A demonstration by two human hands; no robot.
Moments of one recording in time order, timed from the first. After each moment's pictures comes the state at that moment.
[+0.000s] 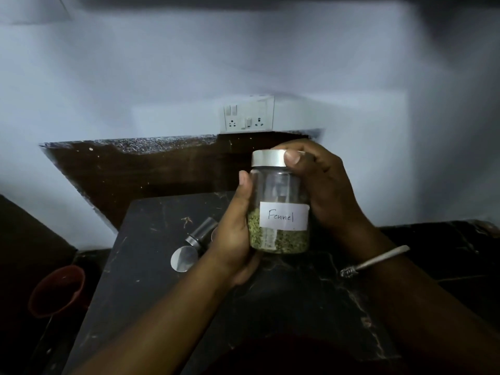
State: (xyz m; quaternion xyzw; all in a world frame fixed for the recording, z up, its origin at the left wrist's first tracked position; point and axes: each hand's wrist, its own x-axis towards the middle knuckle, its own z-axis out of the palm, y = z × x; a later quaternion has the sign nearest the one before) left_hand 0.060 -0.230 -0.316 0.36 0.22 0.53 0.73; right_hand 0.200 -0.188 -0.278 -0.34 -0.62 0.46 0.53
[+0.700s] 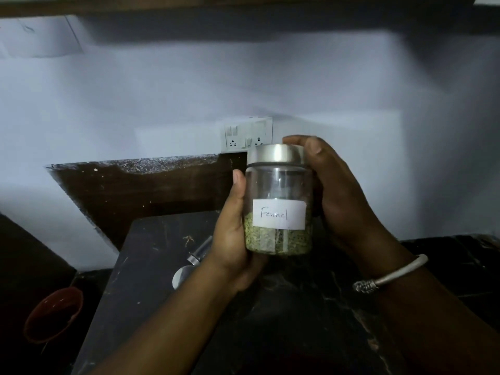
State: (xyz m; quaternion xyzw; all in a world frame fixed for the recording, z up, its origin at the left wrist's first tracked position) left_hand 0.058 -0.221 -0.291 0.37 0.23 0.55 0.72; right_hand 0.201 -0.197 -0.243 -0.35 -0.59 0.48 0.54
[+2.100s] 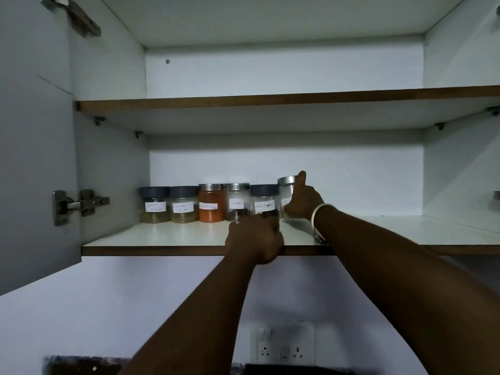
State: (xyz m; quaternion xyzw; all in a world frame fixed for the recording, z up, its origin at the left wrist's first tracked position) left_hand -0.035 0.109 -0.049 0.73 0.59 0.28 -0.21; right_hand 0.111 0.221 0.014 -0.52 -0.75 0.04 0.40
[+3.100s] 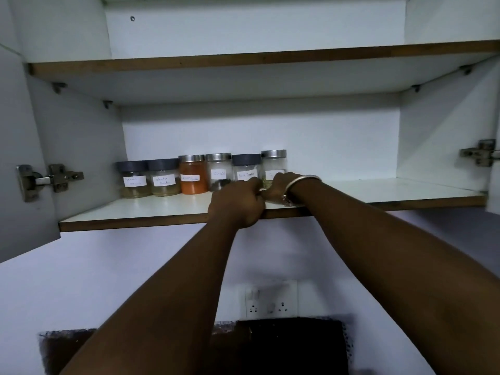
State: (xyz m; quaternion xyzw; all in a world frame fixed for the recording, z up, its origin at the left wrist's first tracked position) left_hand -0.030 0.101 -0.045 0.73 0.58 0.32 -0.19; right_hand 0.115 0.169 -0.001 -0.60 -0.78 0.01 0.15
